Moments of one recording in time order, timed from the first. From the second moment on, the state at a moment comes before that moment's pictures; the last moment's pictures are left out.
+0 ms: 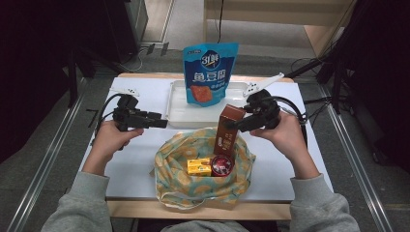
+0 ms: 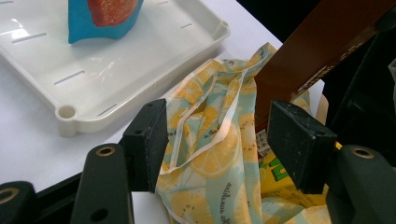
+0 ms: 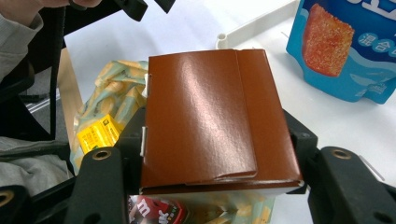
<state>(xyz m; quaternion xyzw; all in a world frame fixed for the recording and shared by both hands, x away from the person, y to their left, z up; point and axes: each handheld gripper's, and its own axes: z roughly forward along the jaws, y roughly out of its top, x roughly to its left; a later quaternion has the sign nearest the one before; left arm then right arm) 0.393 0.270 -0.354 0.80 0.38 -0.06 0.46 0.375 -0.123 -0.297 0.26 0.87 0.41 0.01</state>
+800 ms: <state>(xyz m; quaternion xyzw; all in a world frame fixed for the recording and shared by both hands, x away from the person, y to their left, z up) 0.393 0.274 -0.352 0.80 0.37 -0.06 0.46 0.380 -0.125 -0.247 0.24 0.88 0.41 0.03</state>
